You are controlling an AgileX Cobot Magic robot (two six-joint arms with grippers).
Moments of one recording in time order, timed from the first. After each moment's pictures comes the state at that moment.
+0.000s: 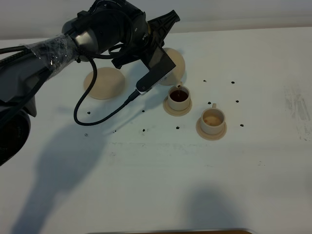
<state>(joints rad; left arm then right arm) -0.55 2.21 -1.85 0.20 0.57 1.88 0.09 -0.01 -0.52 0.02 1.12 0.04</state>
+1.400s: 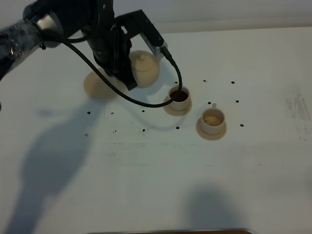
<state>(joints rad) -0.46 2.10 -1.77 0.04 0.97 0.50 0.09 -0.01 -0.52 0.02 1.12 0.04</state>
